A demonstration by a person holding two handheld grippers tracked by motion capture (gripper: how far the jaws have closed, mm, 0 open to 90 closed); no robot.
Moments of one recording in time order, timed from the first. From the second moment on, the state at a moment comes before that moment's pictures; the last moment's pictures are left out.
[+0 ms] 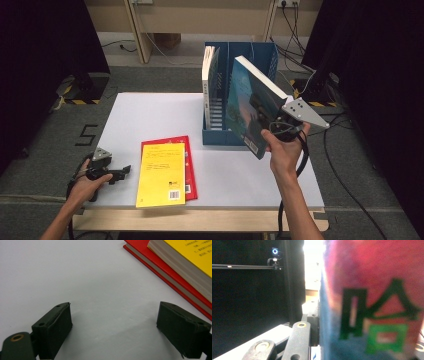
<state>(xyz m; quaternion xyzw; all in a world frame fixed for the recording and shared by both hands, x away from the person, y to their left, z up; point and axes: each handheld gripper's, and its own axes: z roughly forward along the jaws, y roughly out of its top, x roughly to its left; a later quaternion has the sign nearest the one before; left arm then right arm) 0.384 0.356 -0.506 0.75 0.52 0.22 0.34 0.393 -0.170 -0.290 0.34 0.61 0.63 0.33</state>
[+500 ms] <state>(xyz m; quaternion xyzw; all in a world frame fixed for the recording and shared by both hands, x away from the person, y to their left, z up) 0.384 0.356 -0.506 0.75 0.52 0.22 0.34 0.447 -0.161 -0.295 0.37 0.59 0.61 0.36</state>
